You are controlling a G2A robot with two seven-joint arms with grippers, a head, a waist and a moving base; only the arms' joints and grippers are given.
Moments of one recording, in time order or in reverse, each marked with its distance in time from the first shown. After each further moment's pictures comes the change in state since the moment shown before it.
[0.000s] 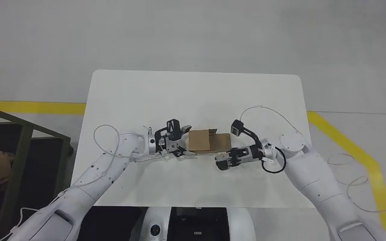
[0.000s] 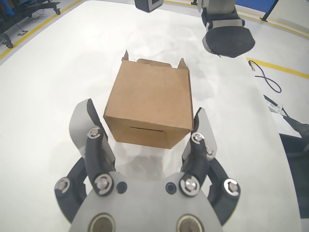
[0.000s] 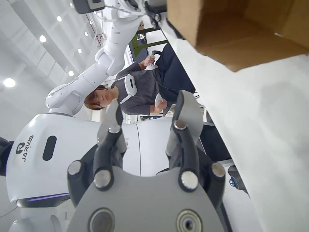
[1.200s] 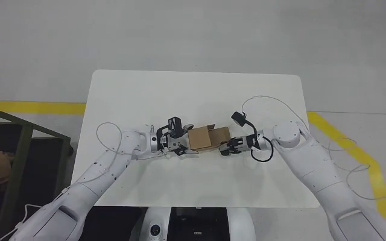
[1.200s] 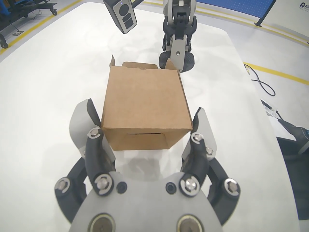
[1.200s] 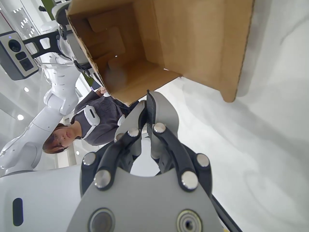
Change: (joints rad) left arm -0.038 -0.029 0.016 0.052 -0.006 -0.035 0.016; right arm 0.107 -0.008 -0.050 0.029 -0.323 0.138 -0.194
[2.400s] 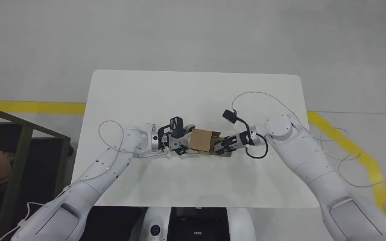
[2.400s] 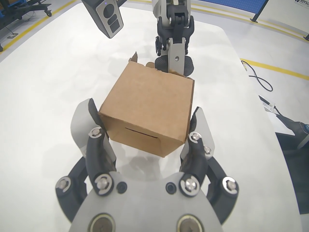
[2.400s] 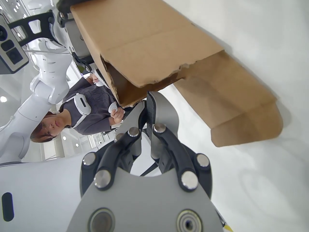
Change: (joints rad) left arm -0.019 -0.014 0.002 0.017 0.037 -0.031 0.014; right arm 0.109 -0.061 -0.100 0.105 0.011 -0.098 0.039
